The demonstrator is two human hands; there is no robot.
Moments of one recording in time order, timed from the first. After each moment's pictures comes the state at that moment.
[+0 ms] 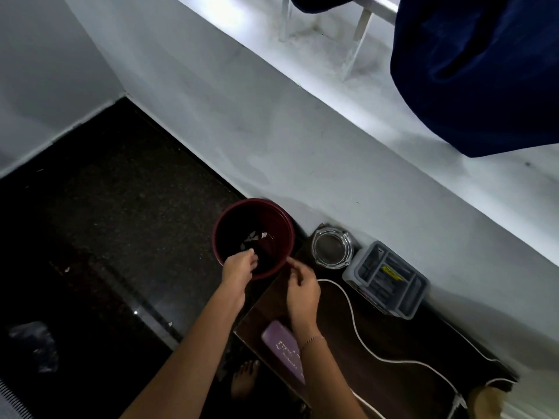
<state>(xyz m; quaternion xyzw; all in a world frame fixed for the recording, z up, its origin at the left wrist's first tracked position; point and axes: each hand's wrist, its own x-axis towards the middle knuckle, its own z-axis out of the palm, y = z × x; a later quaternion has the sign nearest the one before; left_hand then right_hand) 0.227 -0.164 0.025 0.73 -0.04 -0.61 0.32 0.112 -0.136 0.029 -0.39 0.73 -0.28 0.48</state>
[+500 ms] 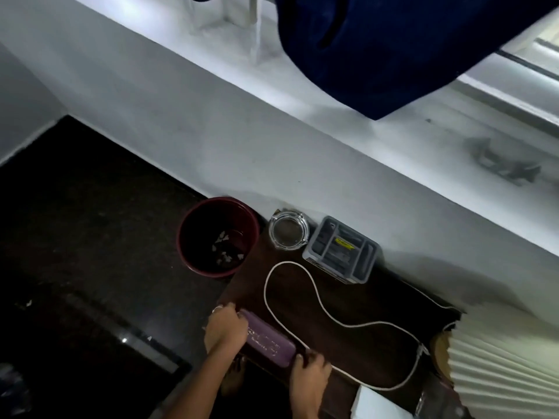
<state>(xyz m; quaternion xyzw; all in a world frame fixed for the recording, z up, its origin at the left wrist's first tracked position) 0.161 -0.065 0.012 0.81 -0.41 -0.40 -0.07 0.031 0.022 -0.009 -0.15 0.89 -0.15 0.41</state>
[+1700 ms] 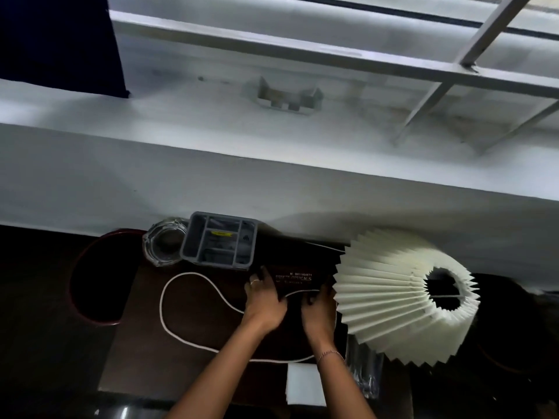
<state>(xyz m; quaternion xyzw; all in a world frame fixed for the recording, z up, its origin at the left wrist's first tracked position) -0.084 -0.073 0.007 0.56 -0.70 -0.39 -0.19 -0.172 -0.007 -0.007 -0.19 0.90 -0.17 0.36</state>
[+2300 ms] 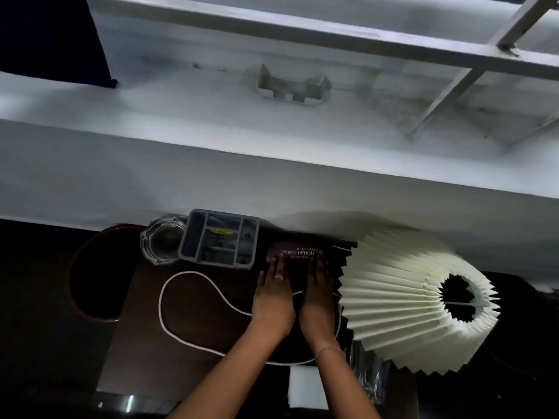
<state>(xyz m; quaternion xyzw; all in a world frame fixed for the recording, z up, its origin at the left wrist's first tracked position) -0.098 -0.069 0.000 0.47 -0.83 -0.25 -0.16 -0.175 -0.022 -0.019 -0.40 0.86 -0.12 0.29</state>
